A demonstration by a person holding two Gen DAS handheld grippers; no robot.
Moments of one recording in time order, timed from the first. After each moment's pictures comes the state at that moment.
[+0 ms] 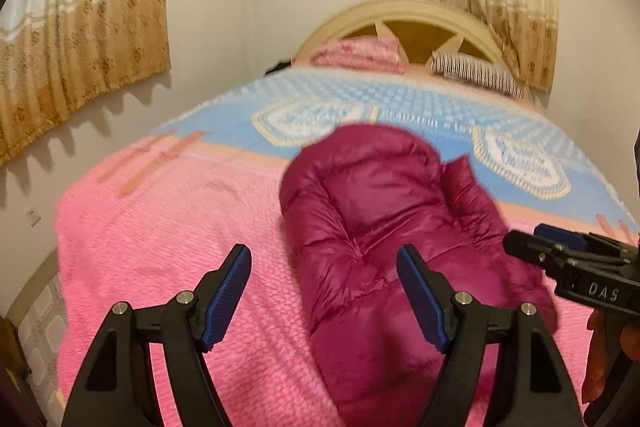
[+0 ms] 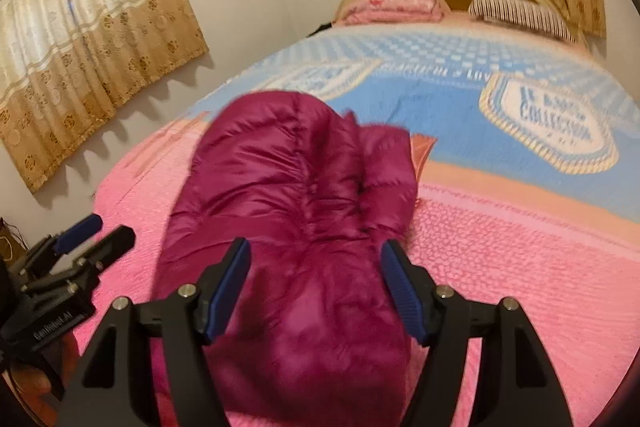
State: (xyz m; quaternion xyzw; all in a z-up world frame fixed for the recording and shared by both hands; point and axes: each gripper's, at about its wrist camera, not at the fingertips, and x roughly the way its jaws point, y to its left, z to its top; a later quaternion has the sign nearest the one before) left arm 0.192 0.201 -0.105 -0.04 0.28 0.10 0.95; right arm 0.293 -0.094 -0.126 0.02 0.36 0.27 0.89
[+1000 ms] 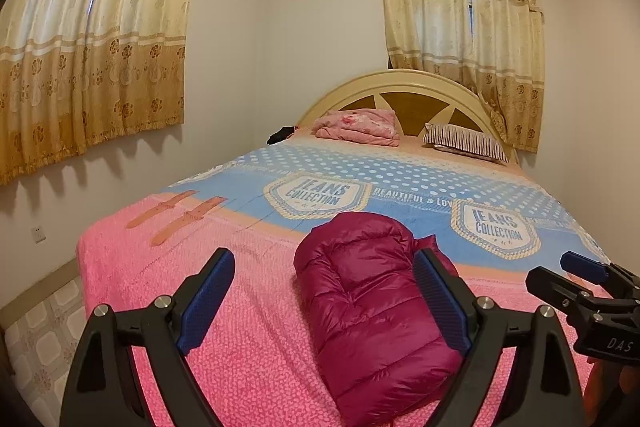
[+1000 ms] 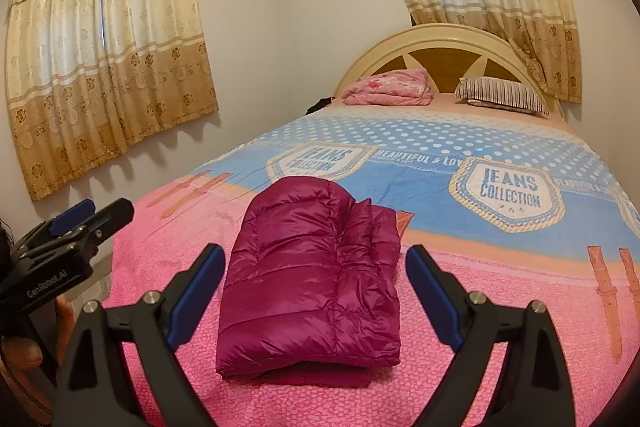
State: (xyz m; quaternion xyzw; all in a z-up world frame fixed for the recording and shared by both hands) left arm 0.114 0.199 -0.035 -0.06 0.17 0.10 0.98; right arm 0.192 -0.105 -0.053 0.01 0.23 0.25 0.94
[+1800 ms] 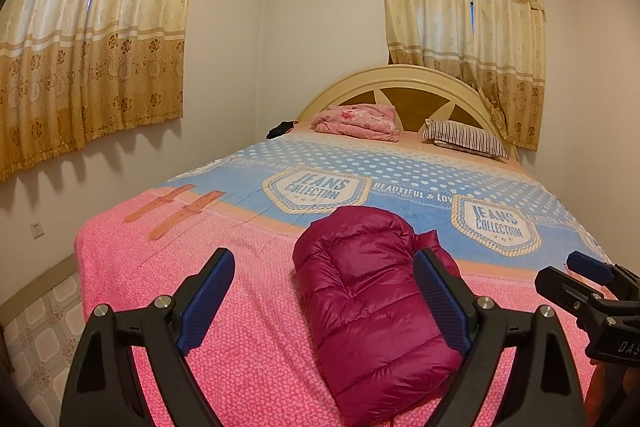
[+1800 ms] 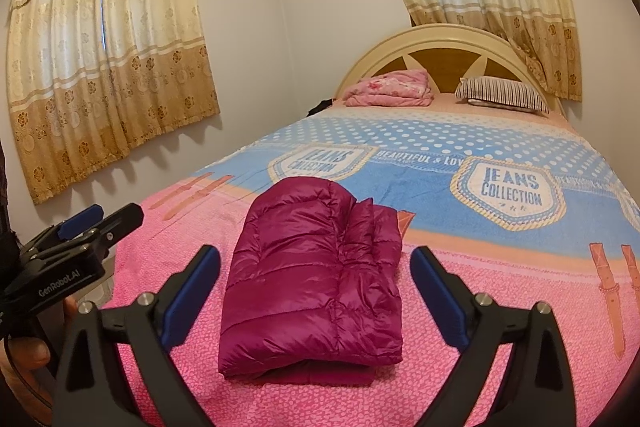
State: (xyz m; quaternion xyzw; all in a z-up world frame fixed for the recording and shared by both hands) left arm 0.118 0.201 -0.039 -0.06 0.18 0.10 0.98; right arm 0.188 -0.105 -0.052 0.01 0.23 0.25 0.94
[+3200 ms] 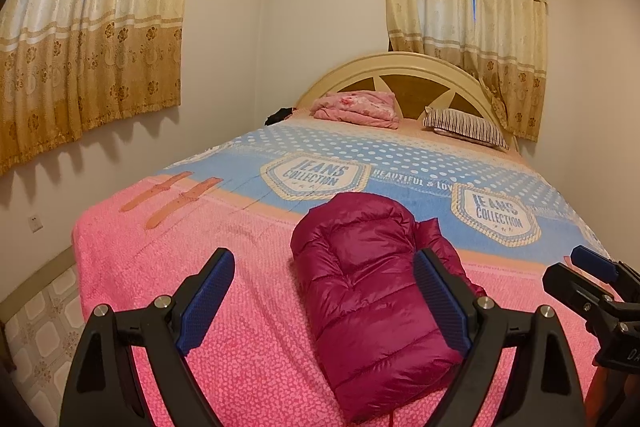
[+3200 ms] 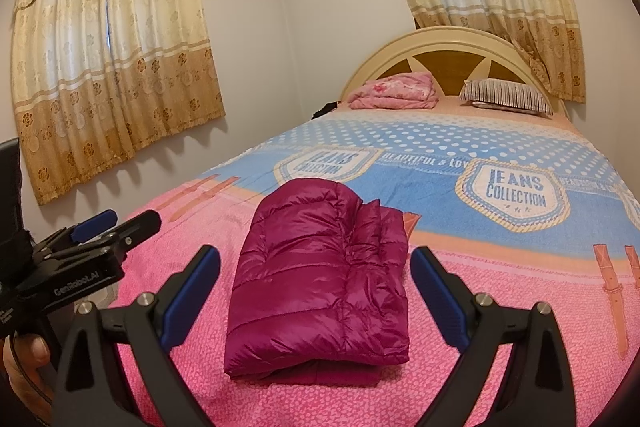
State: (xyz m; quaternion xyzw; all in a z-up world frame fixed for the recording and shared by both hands) left arm 0.126 0.203 -0.048 -0.07 0.21 0.09 0.97; right arm 0.183 -0.096 -0.051 0.01 0.22 0.25 0.94
